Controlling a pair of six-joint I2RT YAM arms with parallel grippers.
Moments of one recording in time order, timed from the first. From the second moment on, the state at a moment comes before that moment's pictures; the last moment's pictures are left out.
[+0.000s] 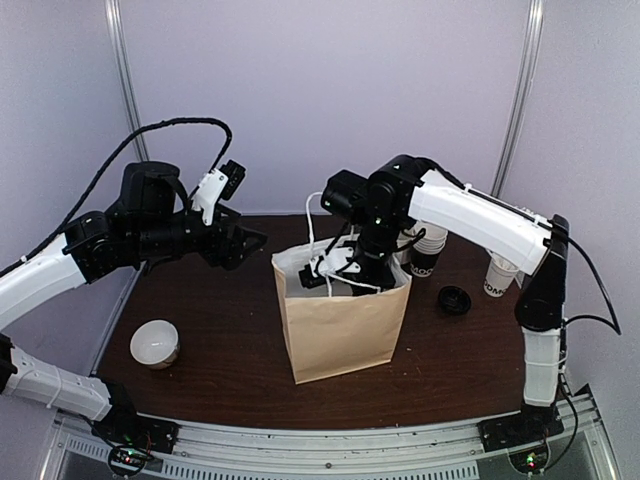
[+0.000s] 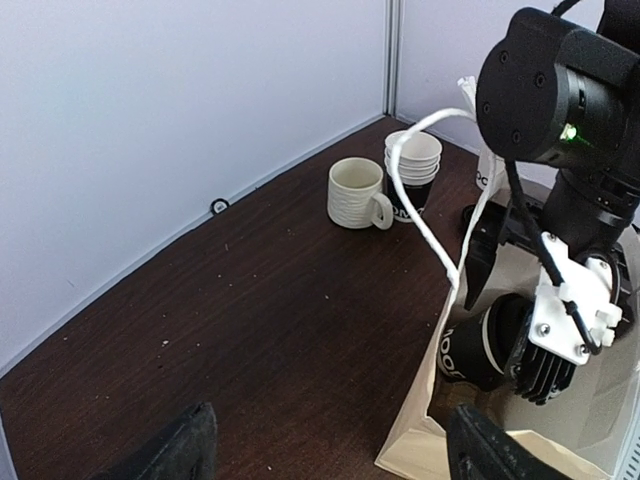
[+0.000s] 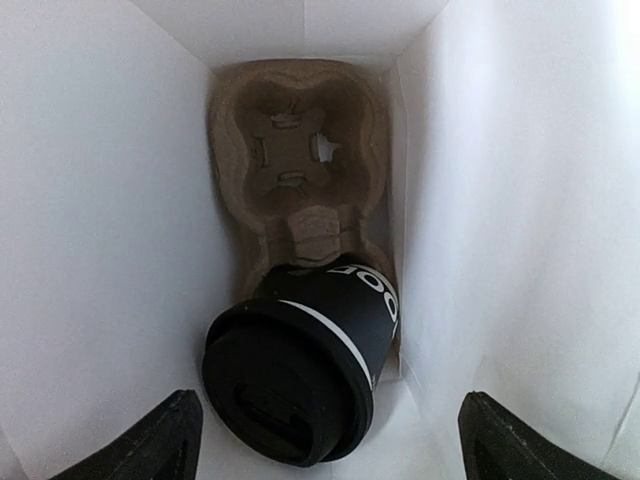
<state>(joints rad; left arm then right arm) -0.82 1.14 1.17 -0.42 -0.03 0.01 0.92 2.03 2.12 -1.47 -0.11 -0.83</state>
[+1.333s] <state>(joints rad) -0.82 1.17 1.33 -0.58 -0.22 0.14 0.74 1.60 2.21 -1.40 -0.19 -0.78</state>
